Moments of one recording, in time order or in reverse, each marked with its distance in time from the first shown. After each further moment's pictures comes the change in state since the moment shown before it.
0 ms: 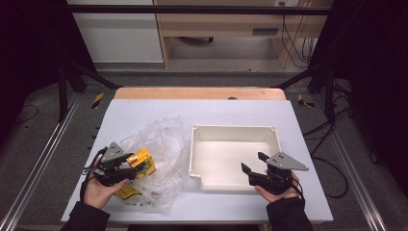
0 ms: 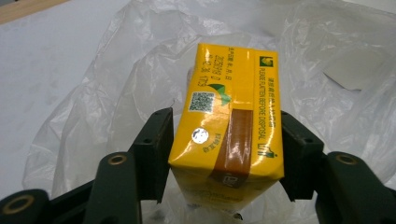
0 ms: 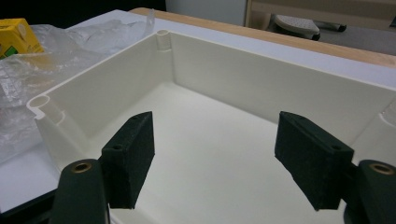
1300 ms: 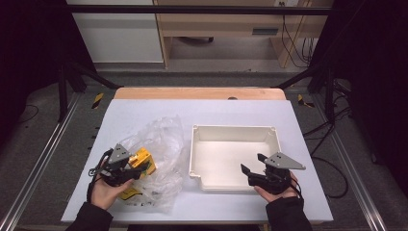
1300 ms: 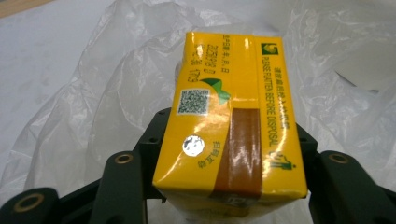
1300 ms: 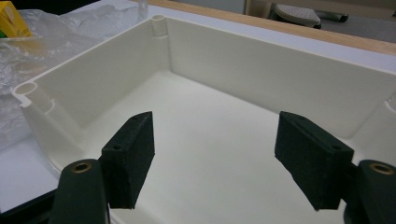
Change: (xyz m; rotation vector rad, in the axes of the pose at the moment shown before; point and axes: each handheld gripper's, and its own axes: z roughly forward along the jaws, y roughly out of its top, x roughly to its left) left arm -0.005 -0.006 0.017 -0.006 0.022 -0.006; right arm -0.002 -0.005 0.006 0.037 -0.005 -0.002
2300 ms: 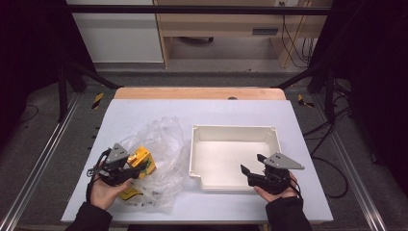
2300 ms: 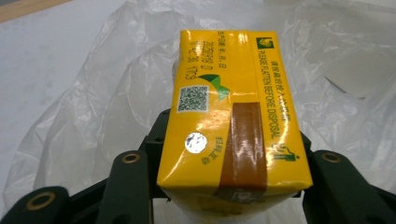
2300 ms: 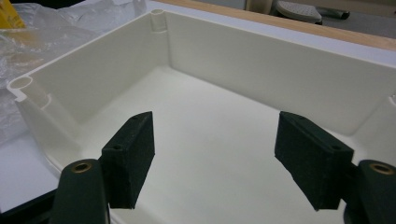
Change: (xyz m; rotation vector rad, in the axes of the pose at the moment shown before) left arm -0.002 0.005 -0.009 -0.016 0.003 -0.014; right arm -0.001 -0.003 0.003 0.011 0.002 -0.003
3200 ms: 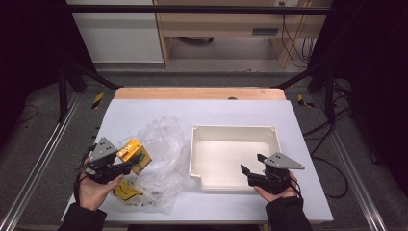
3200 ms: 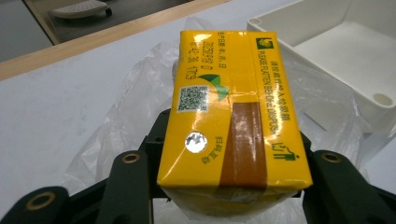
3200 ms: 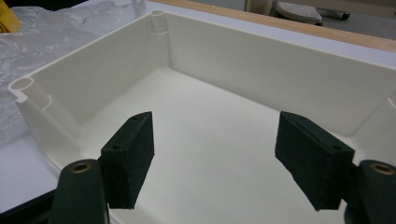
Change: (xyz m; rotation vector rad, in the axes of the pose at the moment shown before) left arm -0.001 0.024 -0.041 -0.097 0.018 0.000; right arm 0.000 0.000 0.000 -0.002 0.001 -0.001
